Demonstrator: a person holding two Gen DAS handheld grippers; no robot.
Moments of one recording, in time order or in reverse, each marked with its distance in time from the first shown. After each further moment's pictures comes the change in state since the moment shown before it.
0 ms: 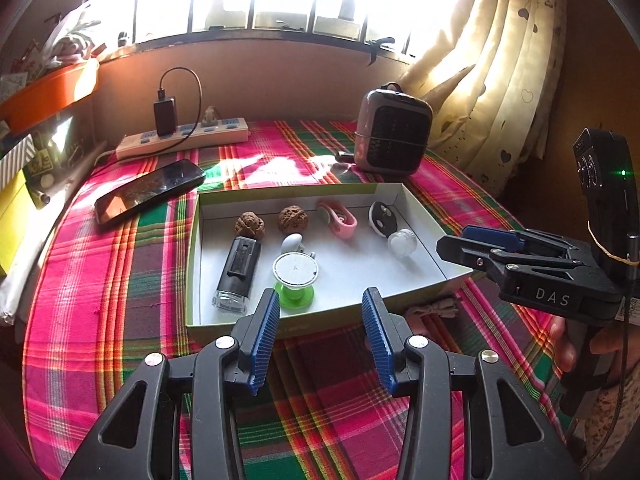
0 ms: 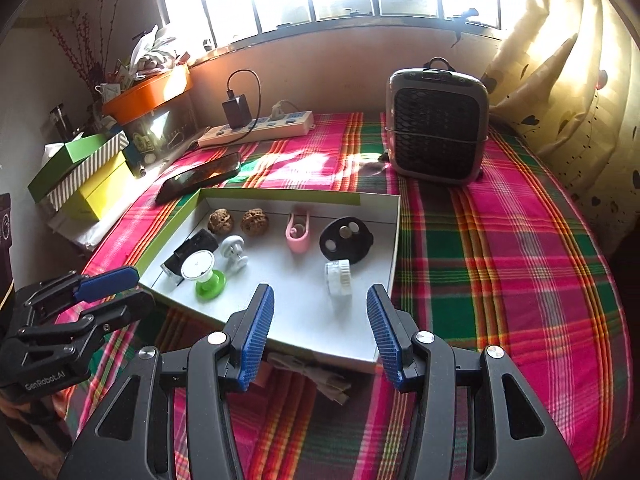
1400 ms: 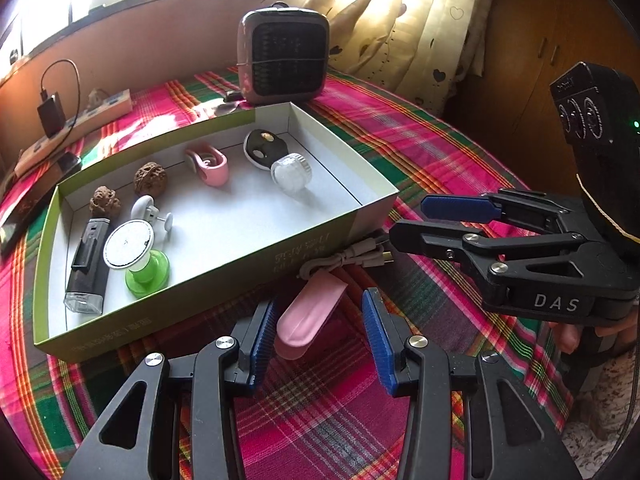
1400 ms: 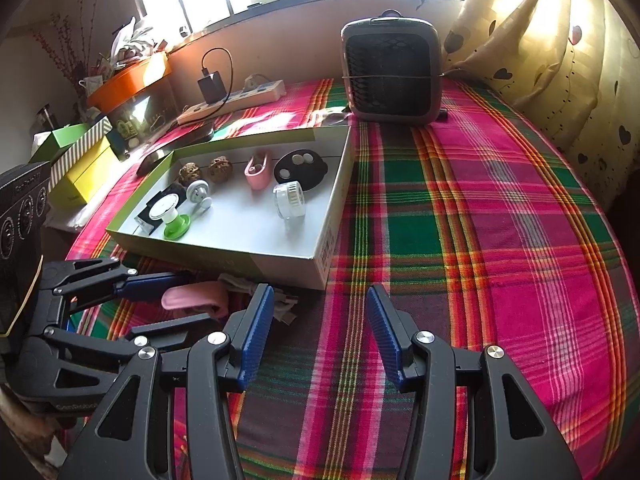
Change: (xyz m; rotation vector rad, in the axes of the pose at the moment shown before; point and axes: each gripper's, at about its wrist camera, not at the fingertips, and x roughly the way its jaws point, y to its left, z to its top) left arm 0.058 -0.062 -0.017 0.204 0.197 -0.178; right arm -0.002 -0.029 -0.044 0.062 0.059 -0.019
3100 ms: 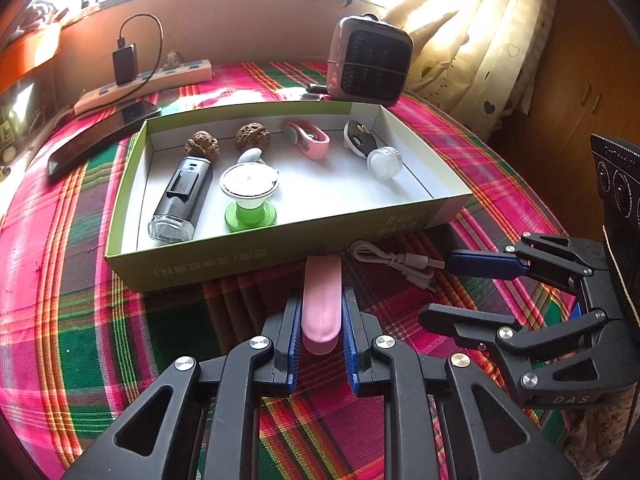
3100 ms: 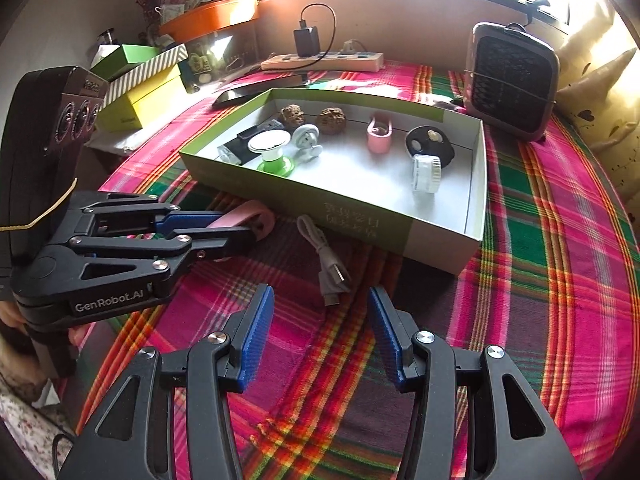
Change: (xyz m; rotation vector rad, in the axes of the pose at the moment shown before) left arm -0.023 0.046 -0.031 -0.177 -0.044 0.084; right arm 0.017 0.071 -0.017 -0.256 0.088 0.096
